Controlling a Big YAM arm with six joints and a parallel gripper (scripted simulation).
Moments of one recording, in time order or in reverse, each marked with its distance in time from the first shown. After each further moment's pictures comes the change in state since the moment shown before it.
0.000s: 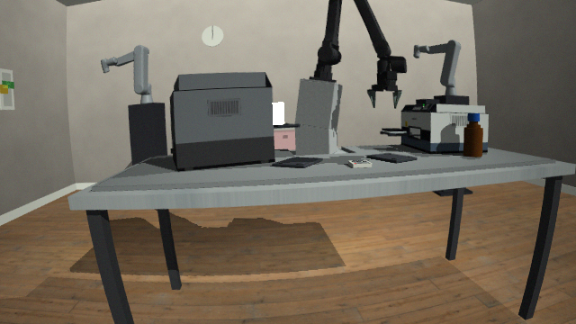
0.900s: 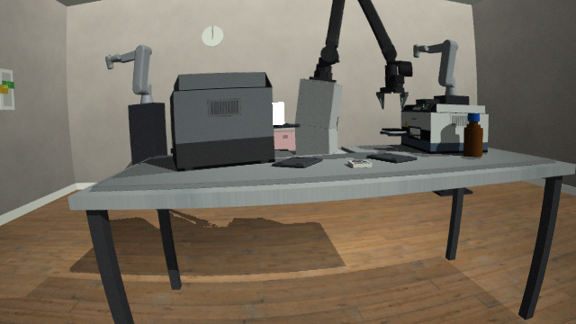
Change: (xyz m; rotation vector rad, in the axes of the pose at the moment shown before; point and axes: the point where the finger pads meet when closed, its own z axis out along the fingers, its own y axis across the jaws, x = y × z) arm 0.080 0.066 0.004 -0.022 0.003 -0.005
